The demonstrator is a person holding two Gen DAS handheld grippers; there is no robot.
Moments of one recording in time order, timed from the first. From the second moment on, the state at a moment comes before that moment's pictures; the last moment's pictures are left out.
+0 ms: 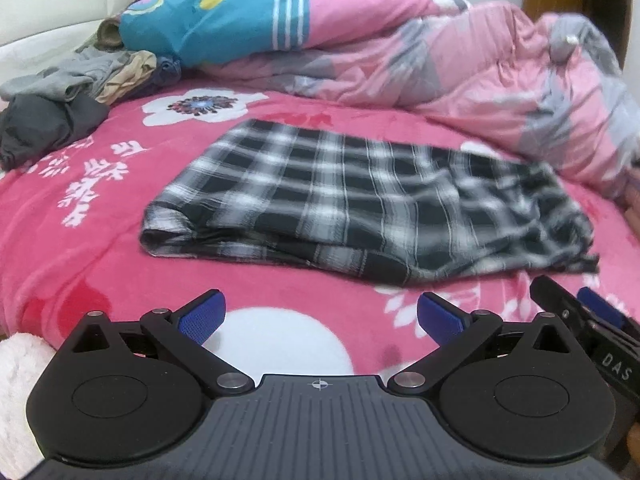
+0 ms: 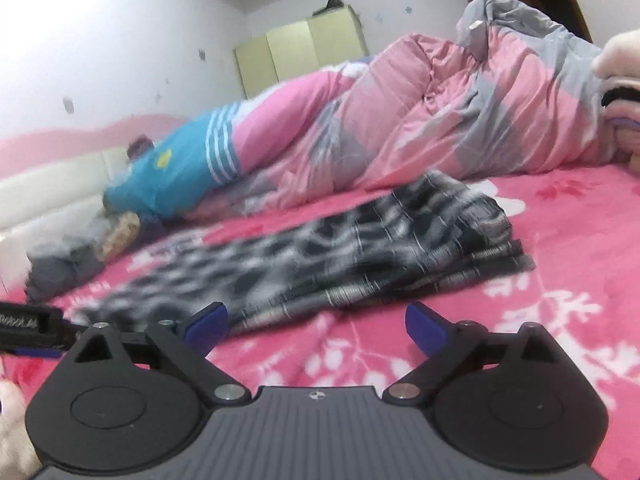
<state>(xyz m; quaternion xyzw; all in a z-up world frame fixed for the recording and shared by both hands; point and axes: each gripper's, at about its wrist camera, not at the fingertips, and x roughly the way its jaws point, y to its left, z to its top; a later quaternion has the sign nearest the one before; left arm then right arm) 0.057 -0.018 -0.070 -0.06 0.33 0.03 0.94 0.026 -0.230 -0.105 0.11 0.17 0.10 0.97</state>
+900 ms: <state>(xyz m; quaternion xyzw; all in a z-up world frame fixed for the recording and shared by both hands) 0.083 -0.045 -0.091 -0.05 0.38 0.09 0.92 0.026 -0.246 -0.111 0.14 0.20 0.08 0.97</state>
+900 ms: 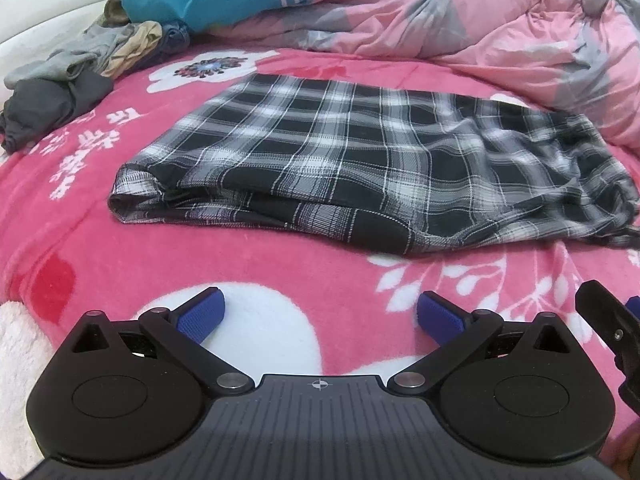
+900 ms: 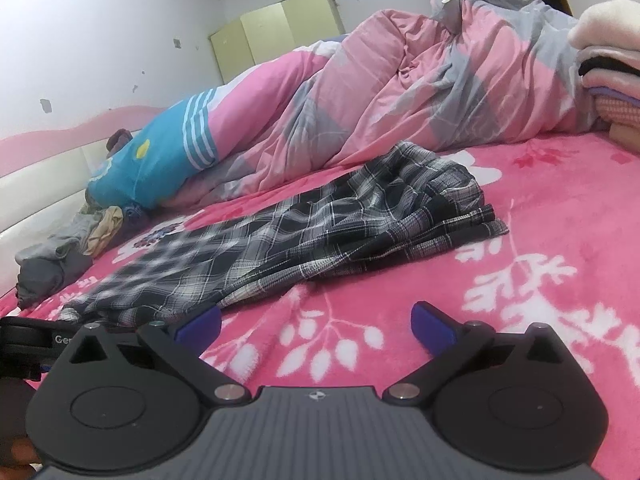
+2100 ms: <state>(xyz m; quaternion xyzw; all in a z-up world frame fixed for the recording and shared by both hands) 0.085 -0.045 -0.091 -0.06 0.39 0.10 0.91 0.027 -0.244 -0.107 0.05 0.22 0.00 0.97</state>
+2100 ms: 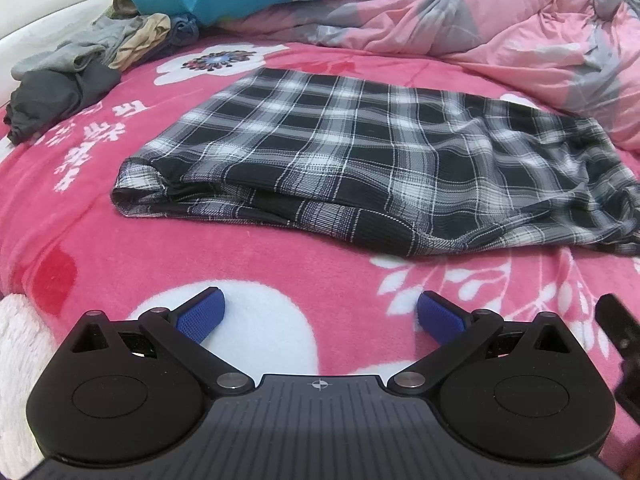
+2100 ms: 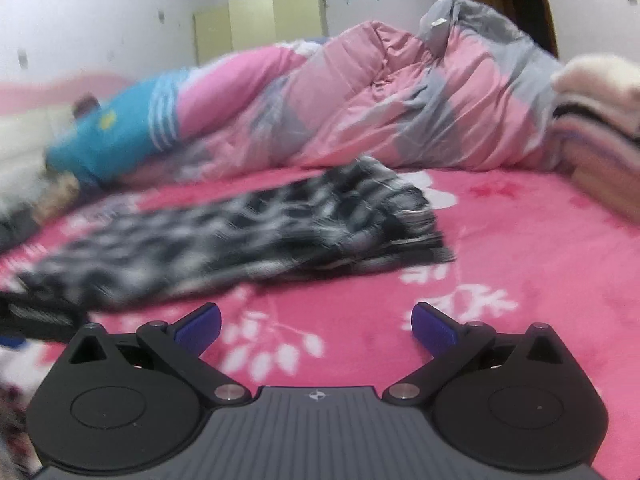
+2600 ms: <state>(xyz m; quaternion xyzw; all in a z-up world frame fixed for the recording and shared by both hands) 0.086 -0.042 -0.091 -0.05 0.40 0.09 0.91 0.054 -0.235 -0.102 -0.02 0.33 -0.01 0.95</state>
